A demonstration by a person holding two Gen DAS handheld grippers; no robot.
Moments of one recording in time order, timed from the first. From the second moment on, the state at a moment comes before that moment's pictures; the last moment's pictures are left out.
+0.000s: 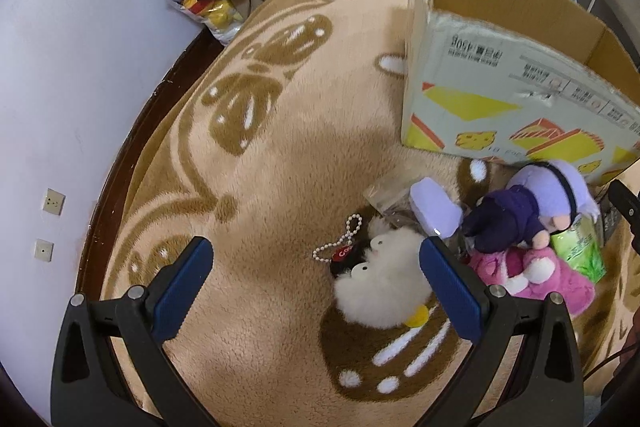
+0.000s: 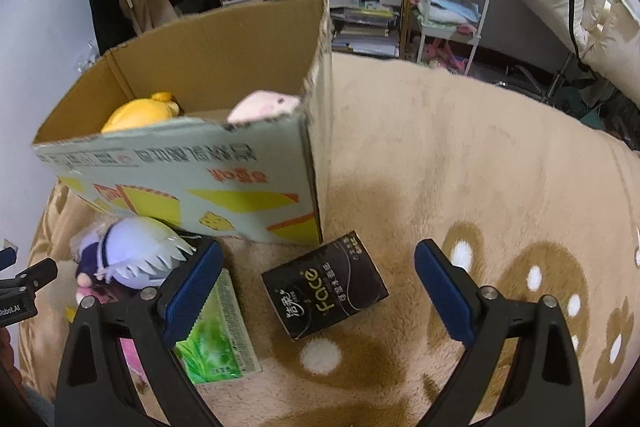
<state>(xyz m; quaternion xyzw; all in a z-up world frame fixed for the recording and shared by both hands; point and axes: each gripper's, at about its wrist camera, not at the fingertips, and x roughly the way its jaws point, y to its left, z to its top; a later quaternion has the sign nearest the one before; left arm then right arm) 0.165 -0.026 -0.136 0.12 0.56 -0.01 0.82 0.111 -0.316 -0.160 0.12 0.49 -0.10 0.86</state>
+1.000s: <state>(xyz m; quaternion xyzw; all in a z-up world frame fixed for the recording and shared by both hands) 0.171 -0.024 -0.171 0.11 0.61 -0.01 0.78 0.123 -0.329 -0.198 0.15 0.54 -0.10 0.82</state>
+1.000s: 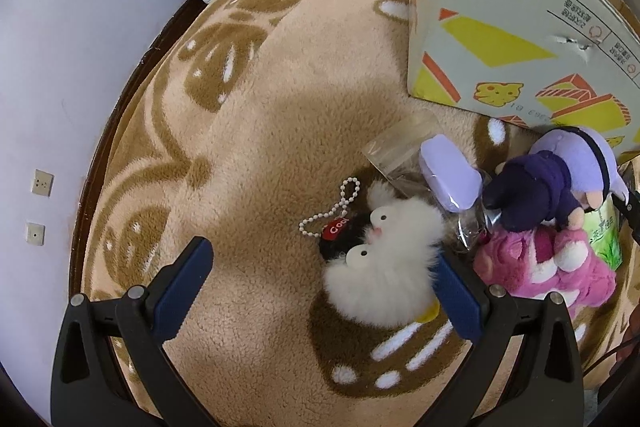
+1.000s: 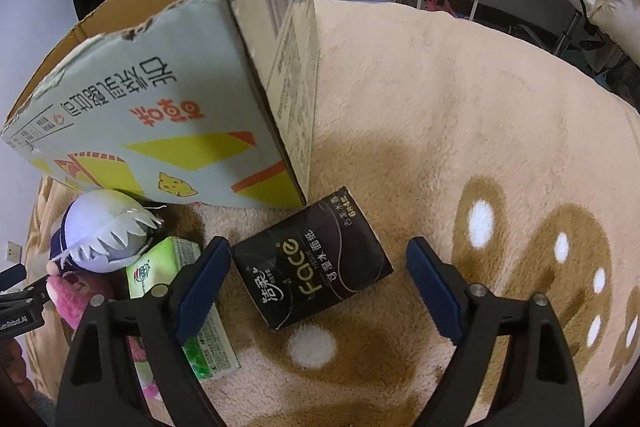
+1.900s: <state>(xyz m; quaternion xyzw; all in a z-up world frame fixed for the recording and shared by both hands) 0.174 -0.034 -0.184 0.12 0.62 -0.04 0.78 0.122 -0.325 -0.203 0.15 0.54 -0.09 0.82</state>
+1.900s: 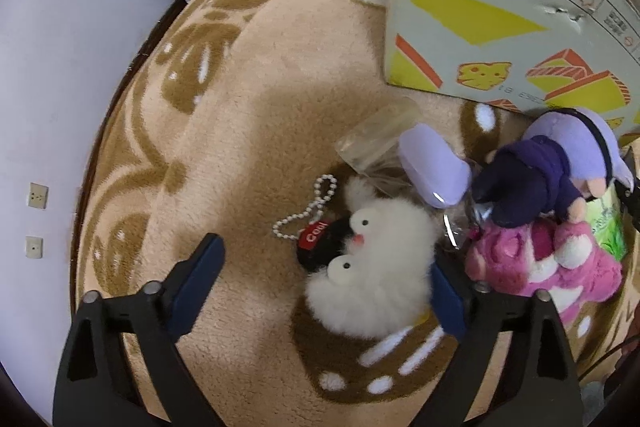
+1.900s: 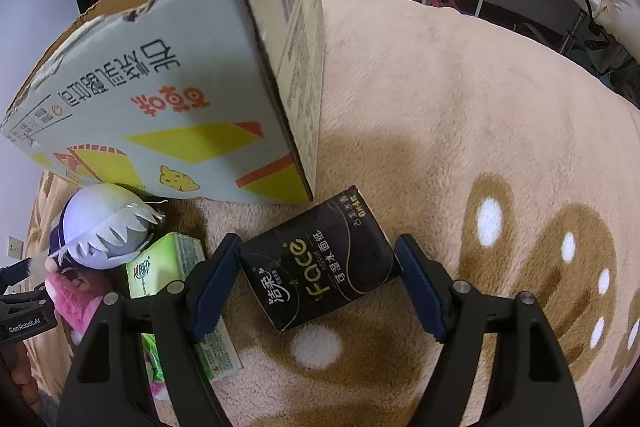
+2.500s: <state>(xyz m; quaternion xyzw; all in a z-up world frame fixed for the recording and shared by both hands) 0.159 -0.041 -0.175 0.10 0.62 -0.08 0.78 0.117 -0.322 -0.202 0.15 0.54 -0.10 0.82</state>
